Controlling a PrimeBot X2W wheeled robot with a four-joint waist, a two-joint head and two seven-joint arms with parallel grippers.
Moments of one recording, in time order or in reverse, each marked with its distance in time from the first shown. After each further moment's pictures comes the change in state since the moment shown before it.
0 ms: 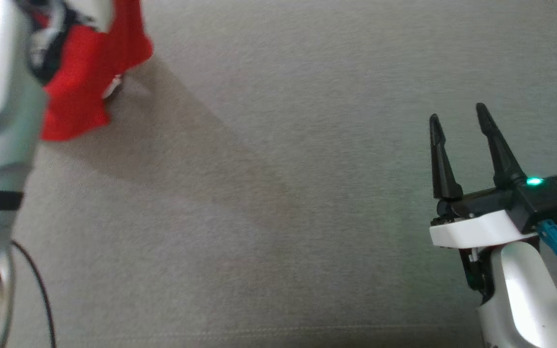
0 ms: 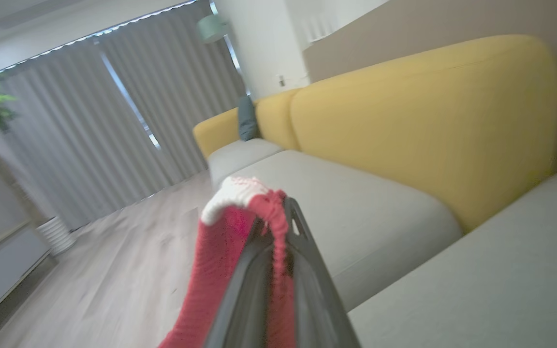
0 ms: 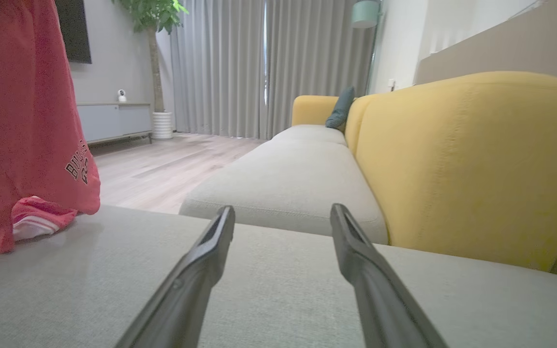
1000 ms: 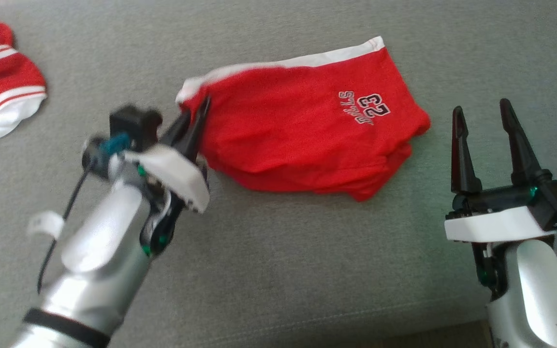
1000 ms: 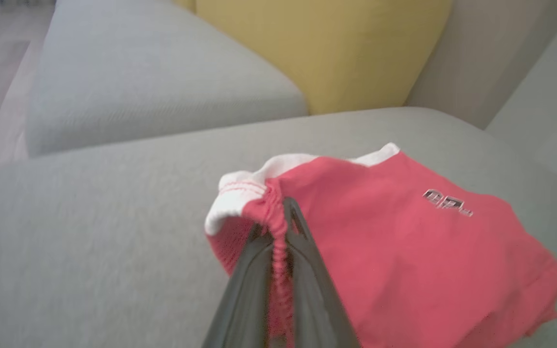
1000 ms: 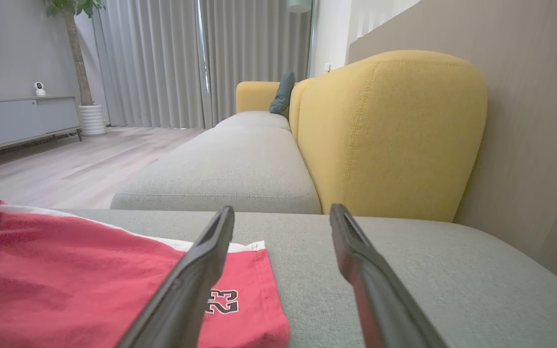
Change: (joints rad) left arm 0.494 -0.104 -0.139 -0.108 -0.277 0.096 -0.107; right arm -0.002 0.001 -0.054 -0.011 0.052 0.000 0.000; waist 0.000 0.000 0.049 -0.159
